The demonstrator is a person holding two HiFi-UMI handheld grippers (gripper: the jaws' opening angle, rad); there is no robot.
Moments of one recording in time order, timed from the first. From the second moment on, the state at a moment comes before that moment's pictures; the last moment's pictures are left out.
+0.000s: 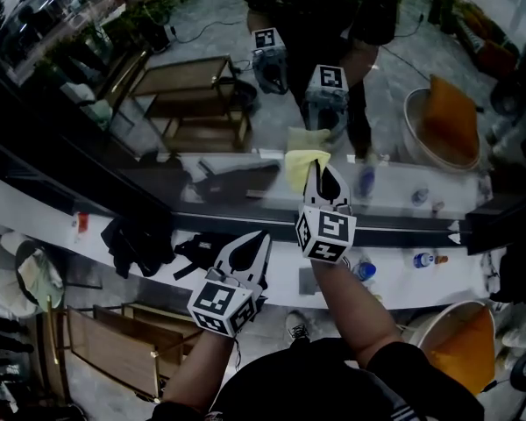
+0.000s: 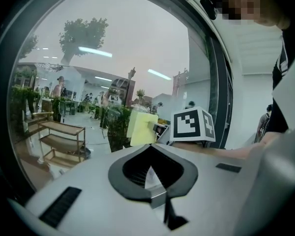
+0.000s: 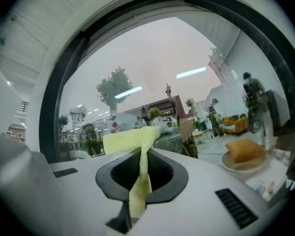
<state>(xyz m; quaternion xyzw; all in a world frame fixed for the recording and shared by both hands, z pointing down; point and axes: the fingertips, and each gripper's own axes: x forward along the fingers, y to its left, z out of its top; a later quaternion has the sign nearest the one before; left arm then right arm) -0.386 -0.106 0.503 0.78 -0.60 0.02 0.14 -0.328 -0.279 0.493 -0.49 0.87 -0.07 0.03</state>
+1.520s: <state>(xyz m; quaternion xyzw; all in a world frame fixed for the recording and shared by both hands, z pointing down) -0.154 0.023 0.517 0.88 -0.45 0.04 0.17 -0.039 -0.041 0.469 -0.45 0.88 -0.11 -0.03</state>
